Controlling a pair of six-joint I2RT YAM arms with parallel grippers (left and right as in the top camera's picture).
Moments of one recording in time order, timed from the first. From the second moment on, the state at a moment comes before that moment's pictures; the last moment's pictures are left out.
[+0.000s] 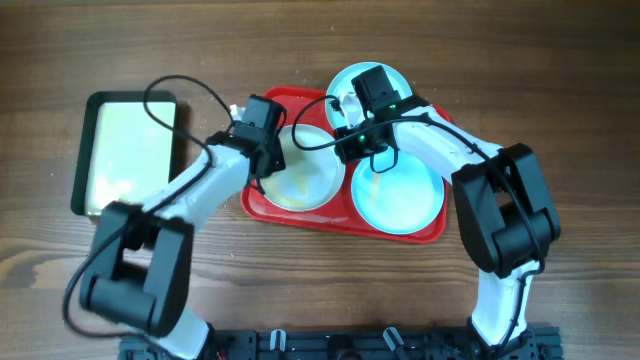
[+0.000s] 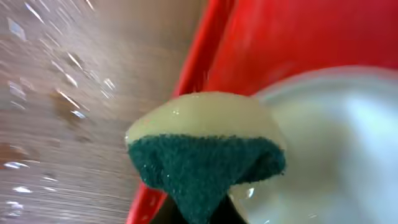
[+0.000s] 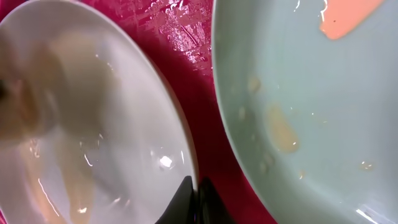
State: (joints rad) left arm -0.35 1.75 1.03 -0.47 -0.17 -0.53; right arm 0.43 2.07 1.37 -0.53 -0.37 0.10
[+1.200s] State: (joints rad) left arm 0.07 1.40 1.03 -0.47 -0.19 -0.54; right arm 0.86 1.74 1.36 -0.12 0.64 -0.92
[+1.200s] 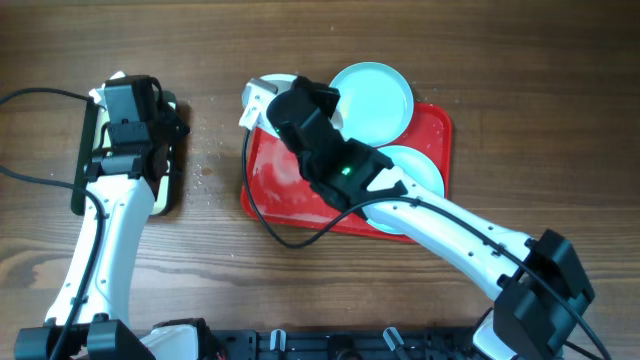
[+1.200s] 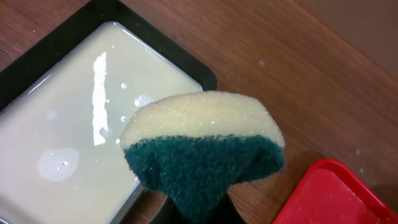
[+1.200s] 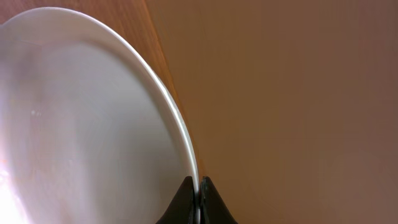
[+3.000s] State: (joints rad) left arm 0.07 1.40 1.03 -0.49 -0.16 -0.55; right arm -0.47 1.86 1.30 -0.47 -0.19 0.21
